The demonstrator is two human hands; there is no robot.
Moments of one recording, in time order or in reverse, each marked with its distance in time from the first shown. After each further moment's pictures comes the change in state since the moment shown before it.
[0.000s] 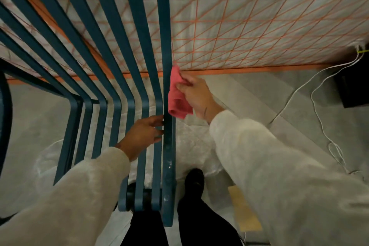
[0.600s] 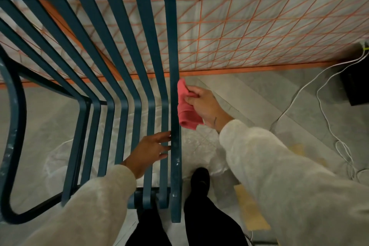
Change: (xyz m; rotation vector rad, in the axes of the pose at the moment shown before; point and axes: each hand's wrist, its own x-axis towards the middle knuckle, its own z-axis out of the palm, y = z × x) left_hand -0.029 -0.030 0.000 -0.011 -0.060 -0.100; right_hand -0.027 0.013 -0.002 -0.057 -0.049 0.053
